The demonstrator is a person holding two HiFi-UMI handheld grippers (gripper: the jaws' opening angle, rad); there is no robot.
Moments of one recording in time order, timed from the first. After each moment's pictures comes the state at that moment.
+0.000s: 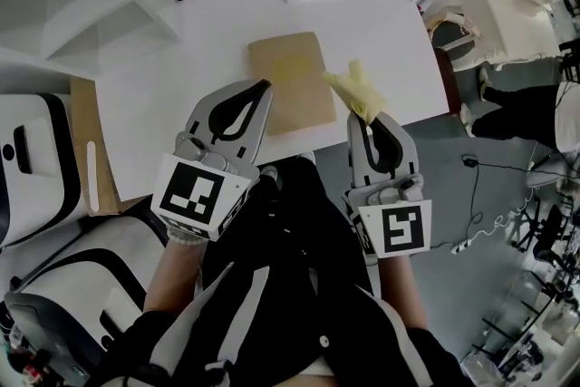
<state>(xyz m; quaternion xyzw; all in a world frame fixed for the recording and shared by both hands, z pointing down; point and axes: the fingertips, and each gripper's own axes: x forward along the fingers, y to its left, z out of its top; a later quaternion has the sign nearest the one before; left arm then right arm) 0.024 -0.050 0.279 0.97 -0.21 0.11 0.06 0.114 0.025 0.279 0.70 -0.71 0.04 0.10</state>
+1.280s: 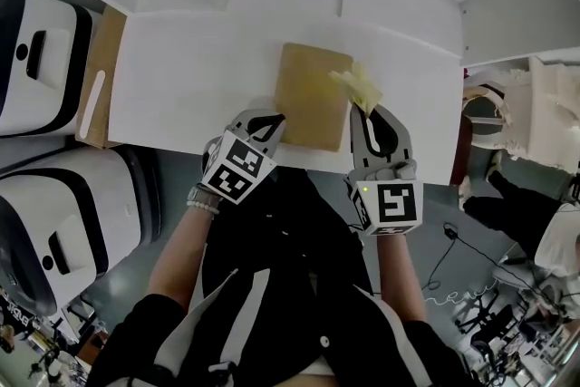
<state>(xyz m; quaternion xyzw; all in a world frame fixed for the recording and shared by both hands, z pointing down) 0.032 -0.039 0.483 0.89 -0.25 0.33 0.15 0.140 -0.061 0.355 0.55 -0.82 0.08 0.15</state>
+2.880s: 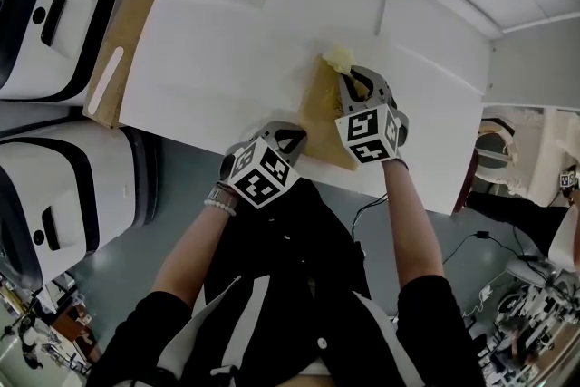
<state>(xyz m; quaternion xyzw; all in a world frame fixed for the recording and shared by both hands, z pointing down) 0.029 -0.029 0.519 0.88 -0.24 0.36 0.18 0.076 -0.170 0.492 0.37 -0.83 -0.03 0.40</state>
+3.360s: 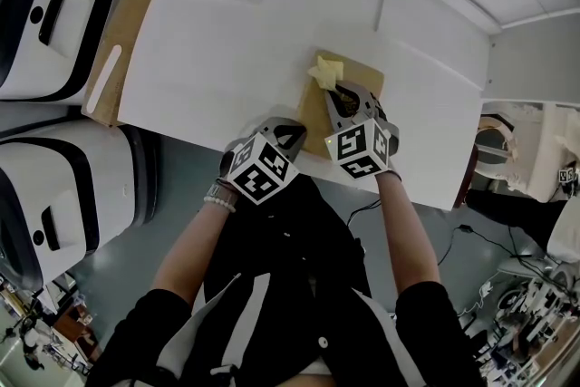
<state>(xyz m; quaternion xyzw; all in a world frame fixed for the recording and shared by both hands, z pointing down) 0.027 -0.030 0.519 0.88 -0.24 0.36 0.19 0.052 -0.126 0.504 0.32 -0.85 -0.03 0.41</state>
